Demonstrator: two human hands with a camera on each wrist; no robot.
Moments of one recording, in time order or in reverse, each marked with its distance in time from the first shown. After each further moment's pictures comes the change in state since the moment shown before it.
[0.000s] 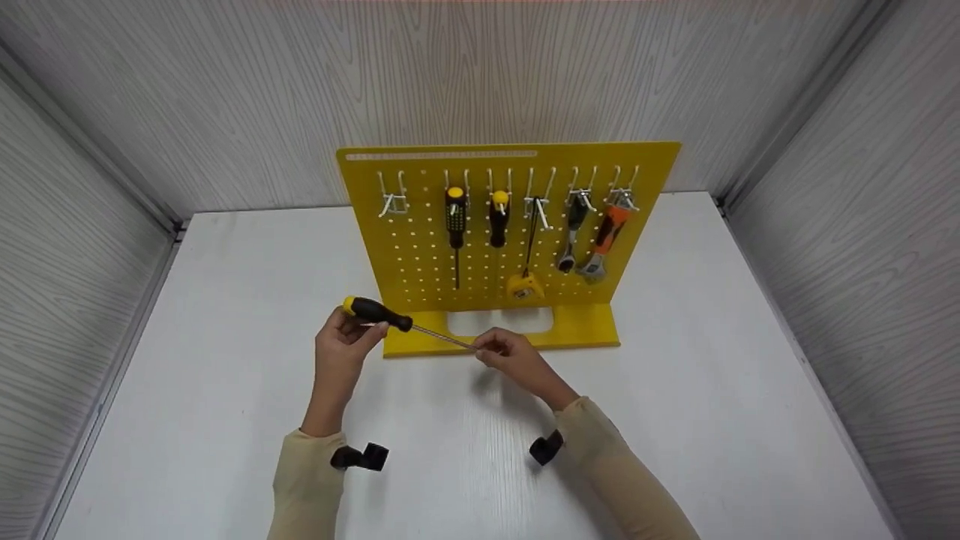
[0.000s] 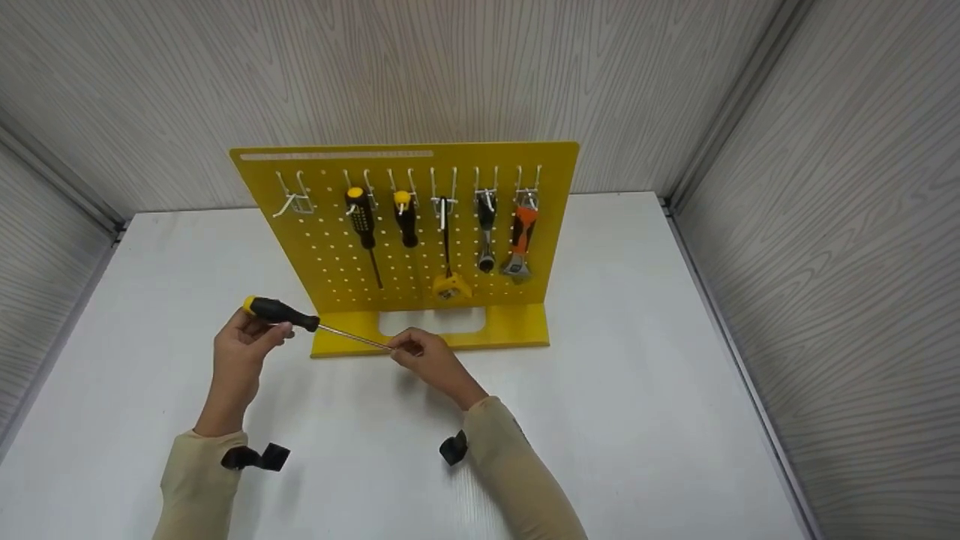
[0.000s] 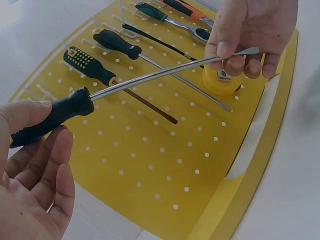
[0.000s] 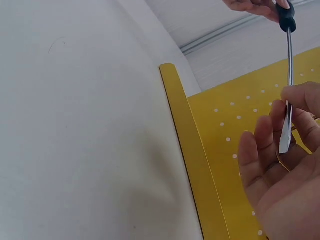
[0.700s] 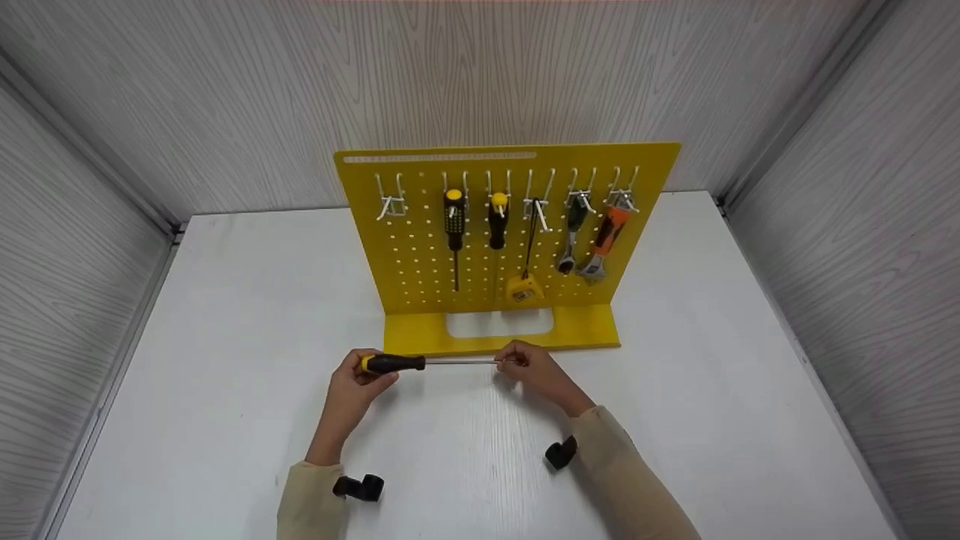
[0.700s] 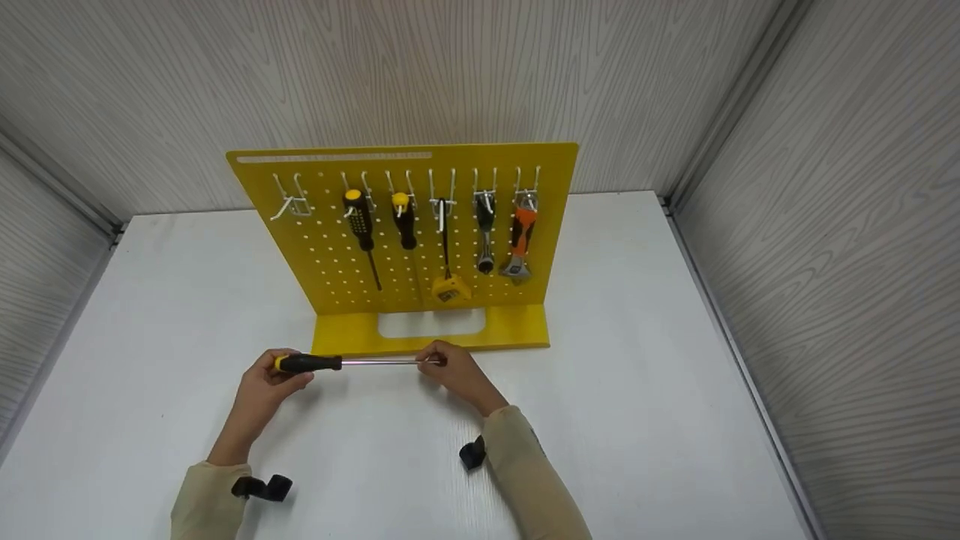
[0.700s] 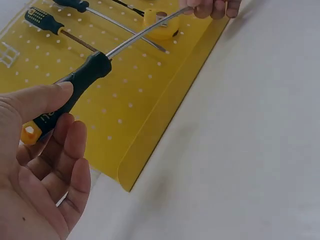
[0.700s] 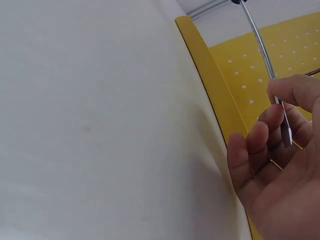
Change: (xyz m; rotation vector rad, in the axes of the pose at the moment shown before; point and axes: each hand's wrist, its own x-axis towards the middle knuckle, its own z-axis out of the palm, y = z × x) left_hand -0.017 -0.066 -0.009 0.191 -0.128 -0.219; right_hand -0.001 0.059 -0.025 -0.149 0.018 0.087
